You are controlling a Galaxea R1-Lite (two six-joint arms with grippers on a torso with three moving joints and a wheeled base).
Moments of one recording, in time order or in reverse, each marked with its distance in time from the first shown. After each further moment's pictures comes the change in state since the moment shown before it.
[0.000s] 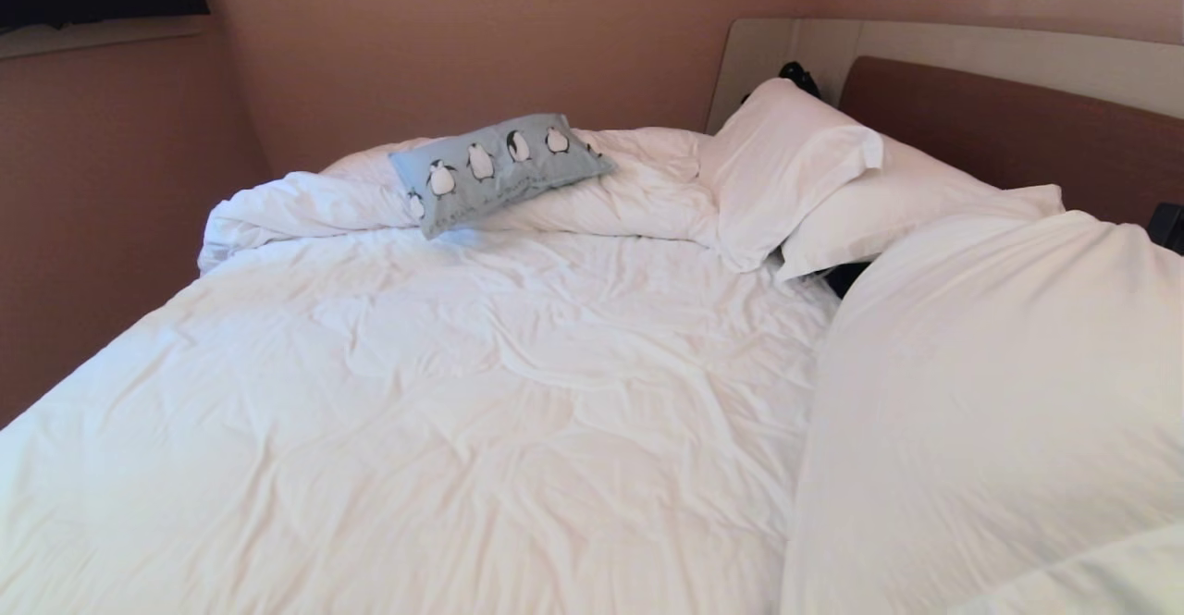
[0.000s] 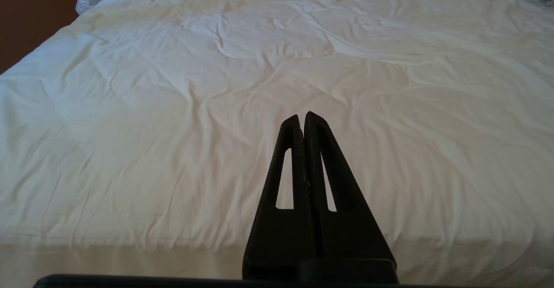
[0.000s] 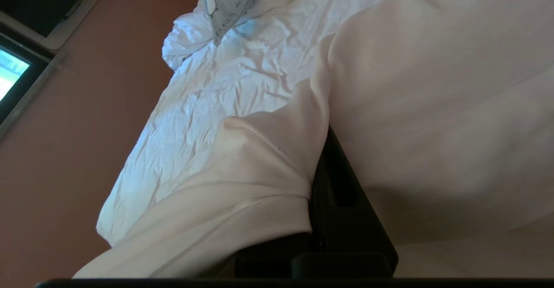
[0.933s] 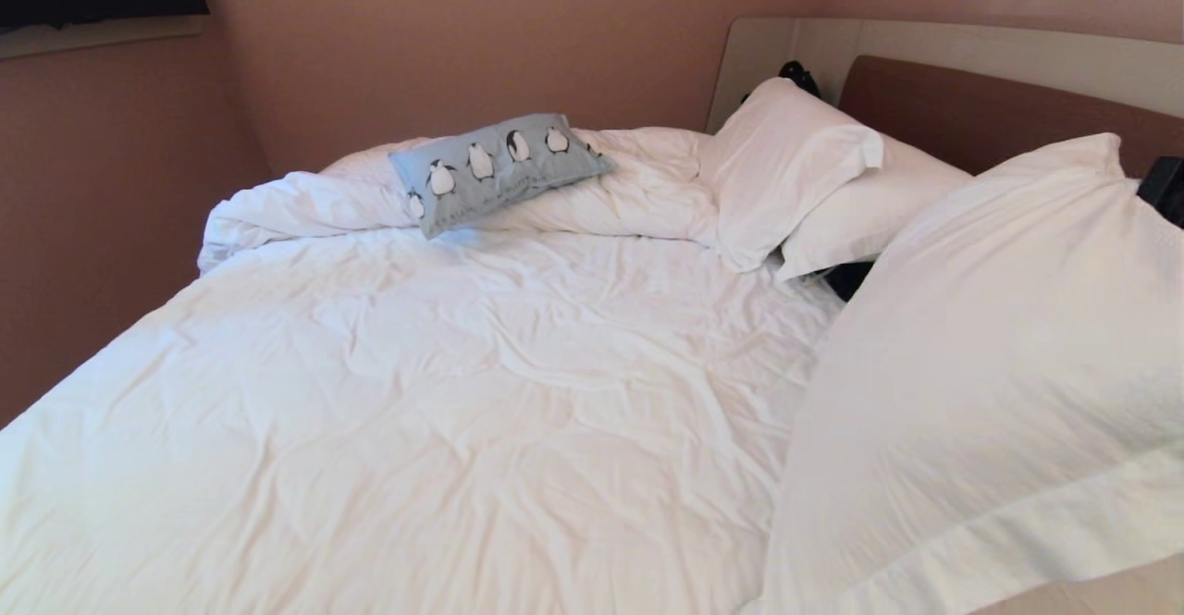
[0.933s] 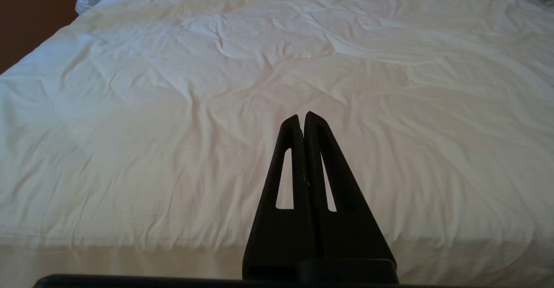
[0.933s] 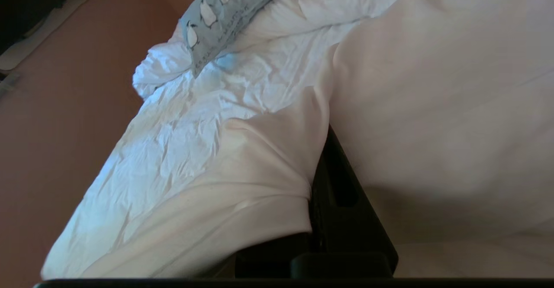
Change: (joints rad) left arm 0.000 0.000 0.000 0.000 0.000 0.000; right arm 0.097 -0.154 0.026 0.022 -0.222 -0.018
